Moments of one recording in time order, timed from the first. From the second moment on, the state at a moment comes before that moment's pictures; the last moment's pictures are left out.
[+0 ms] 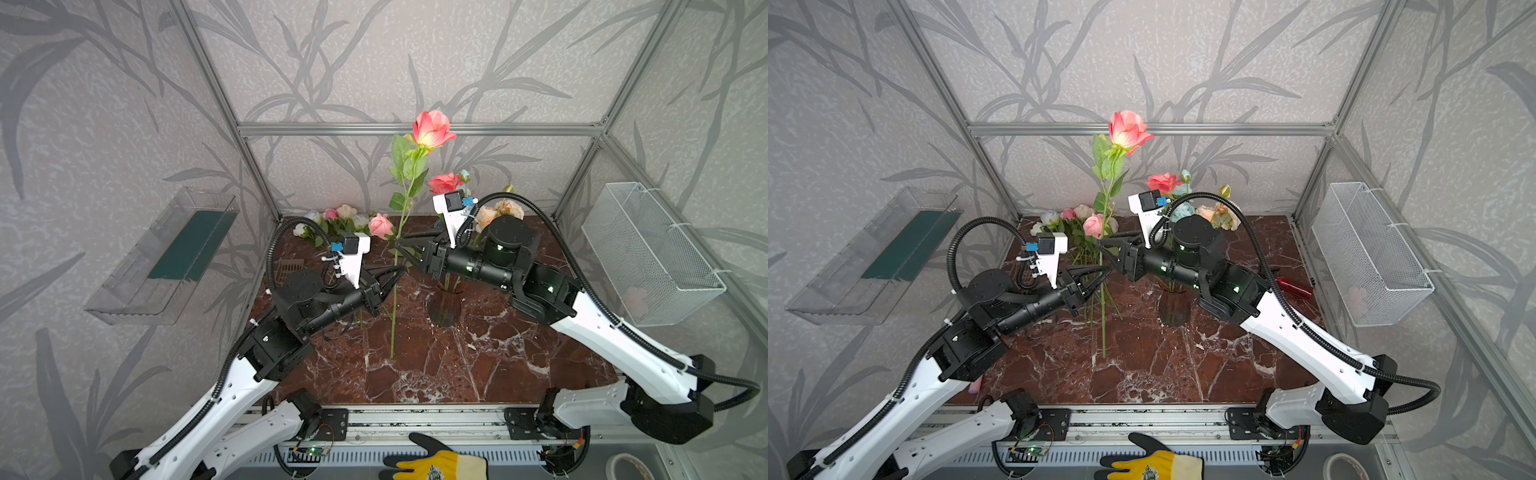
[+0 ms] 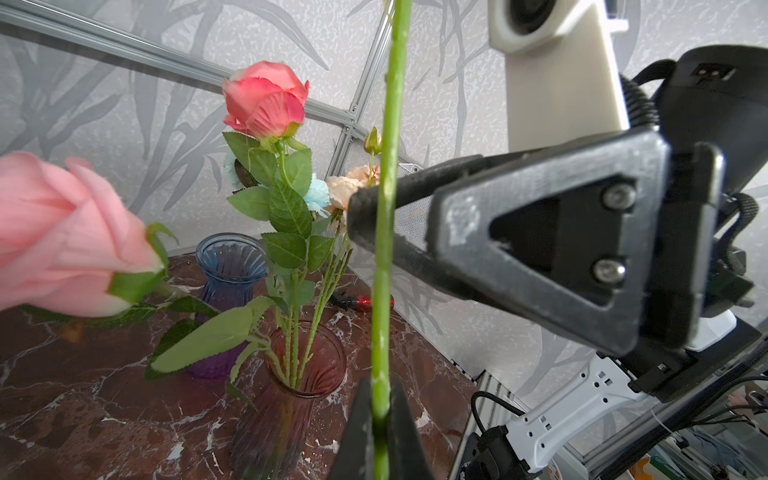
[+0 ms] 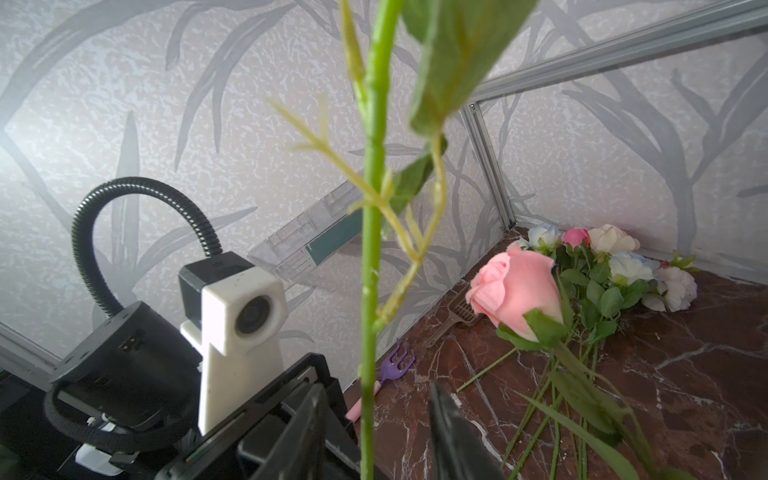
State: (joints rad) left arm -0.72 0.81 1.03 -0.21 0.25 -0.44; right arm 0.95 1.33 1.55 -0.26 -0.18 0.53
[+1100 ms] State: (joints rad) left arm -0.72 0.48 0.86 -0.31 -0.06 -0.38; right arm 0.95 1.13 1.54 -0.38 0.13 0.26
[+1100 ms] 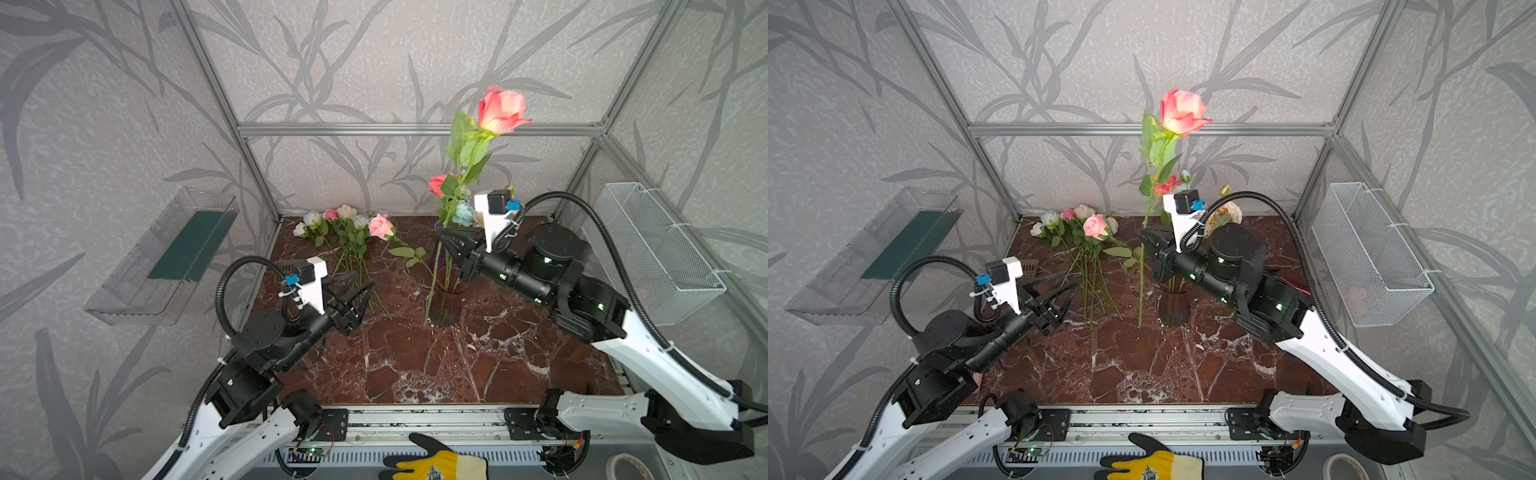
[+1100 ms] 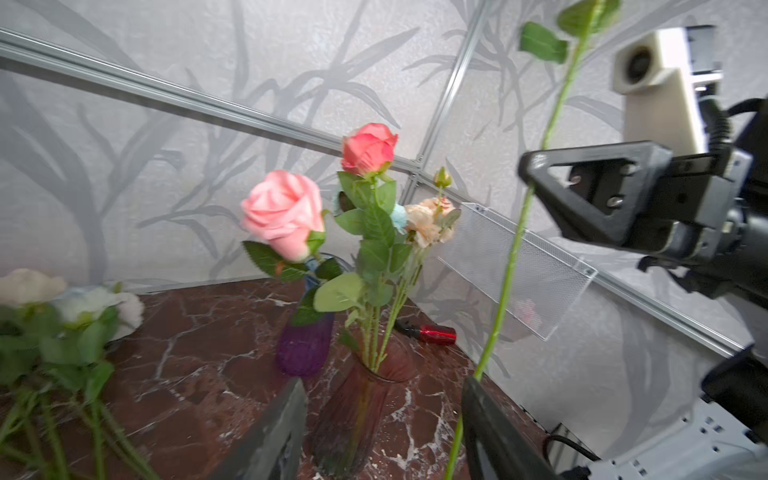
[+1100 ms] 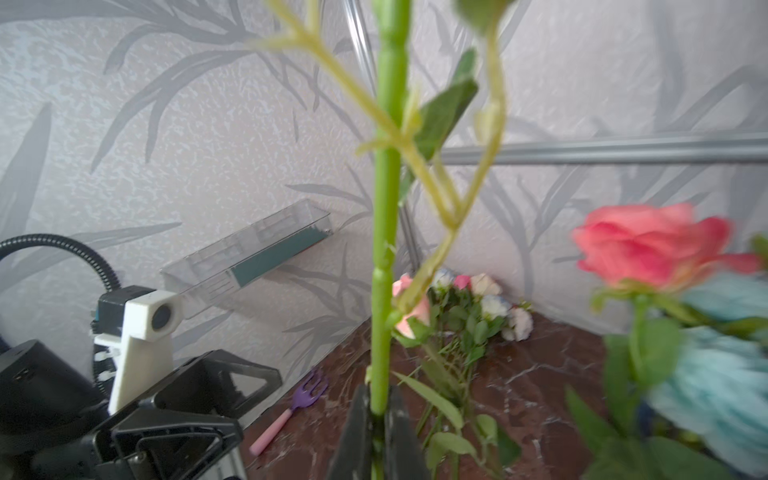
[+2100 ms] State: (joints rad) left arm -0.72 0.40 0.72 -0.40 -0.27 -0.47; right arm 0.73 1.17 1.29 -0.24 0.31 0.18
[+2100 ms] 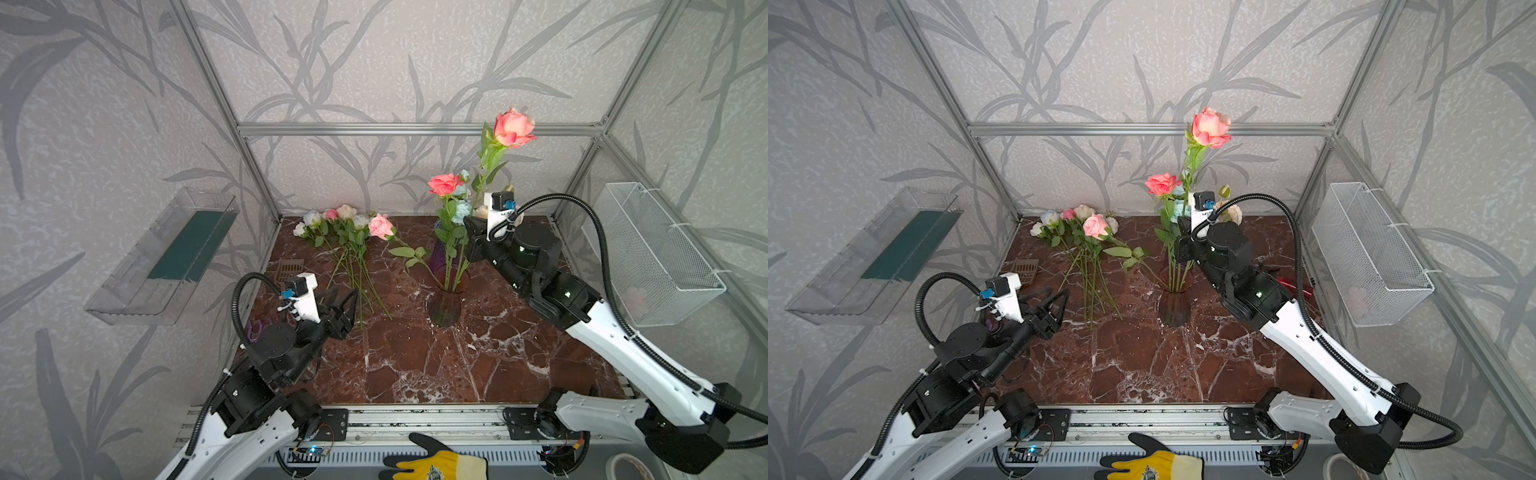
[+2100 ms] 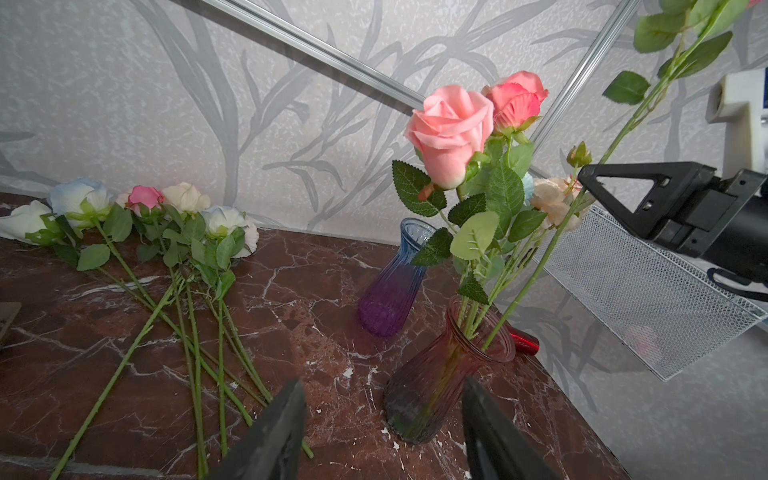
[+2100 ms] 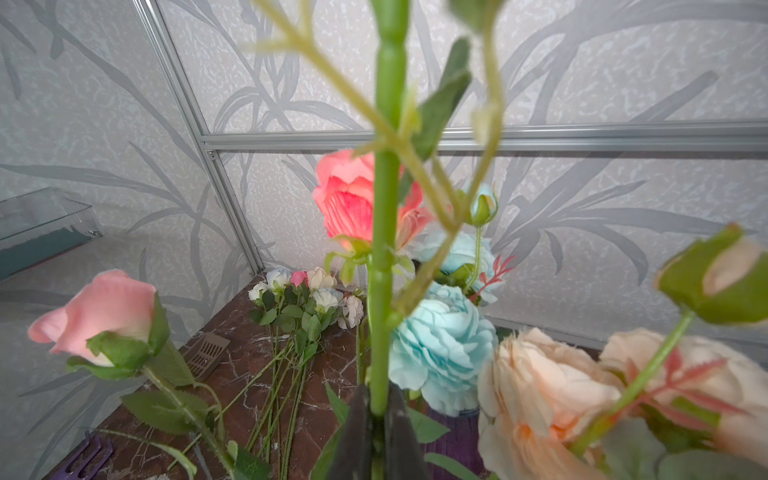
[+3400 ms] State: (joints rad) left arm -0.72 0.50 0.67 -0.40 -0.29 -0.50; right arm 0.78 1.00 1.08 -0.51 0.24 0.33
